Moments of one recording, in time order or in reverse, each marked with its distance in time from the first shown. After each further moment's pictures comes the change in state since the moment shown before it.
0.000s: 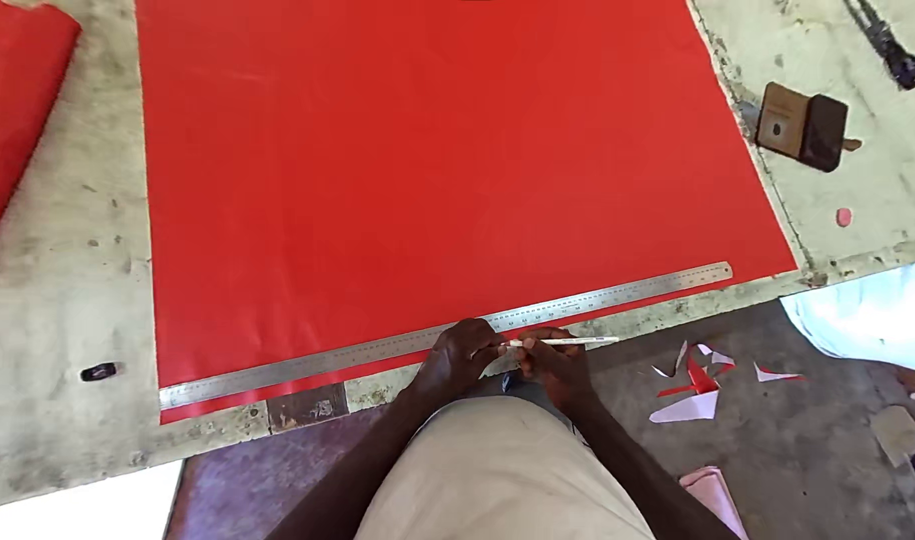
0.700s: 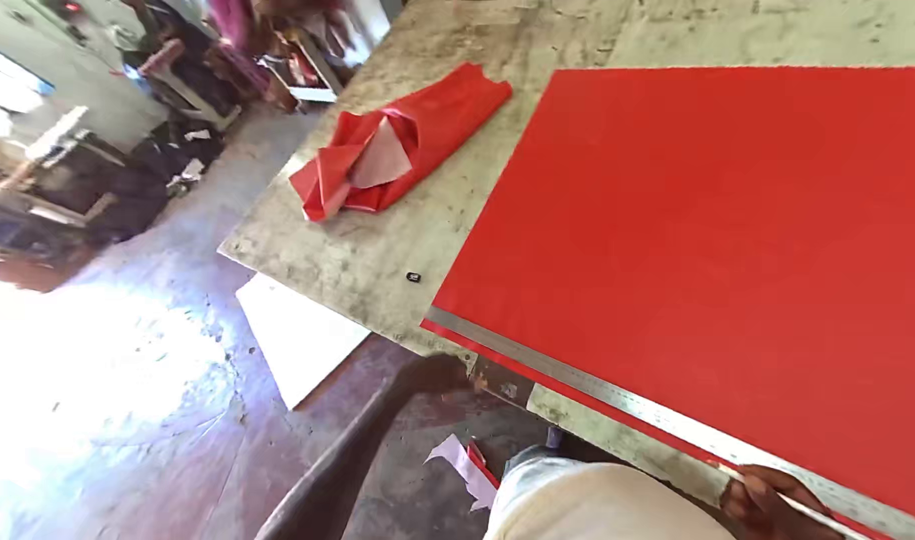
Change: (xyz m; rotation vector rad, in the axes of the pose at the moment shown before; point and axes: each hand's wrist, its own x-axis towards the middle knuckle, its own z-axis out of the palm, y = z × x) left_hand -0.229 0.022 -0.214 0.236 -0.195 -1.167; right_hand 0.004 -0.017 0.027 -0.077 -0.299 0.014
